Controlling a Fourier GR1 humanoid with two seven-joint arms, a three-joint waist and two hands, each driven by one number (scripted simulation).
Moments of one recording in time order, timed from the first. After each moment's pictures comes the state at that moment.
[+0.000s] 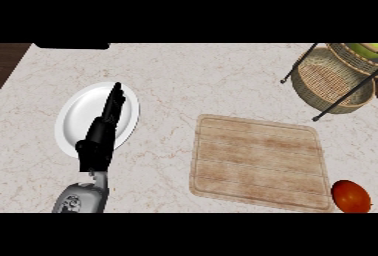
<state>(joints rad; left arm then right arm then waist) -0.15 0.02 -0.10 -1.58 -0.18 0.17 0.08 -0.95 -0.83 -0.11 -0.86 0.58 0.38 -0.01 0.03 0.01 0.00</state>
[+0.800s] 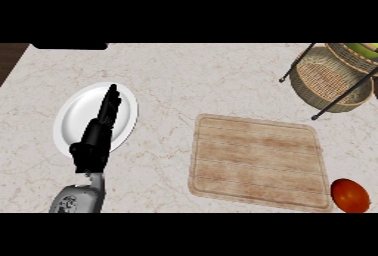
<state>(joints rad) -0.14 0.03 -0.08 -1.56 -0.17 0.16 0.03 -1.03 -0.92 -0.43 -0.51 0.39 0.33 -0.02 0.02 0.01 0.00</state>
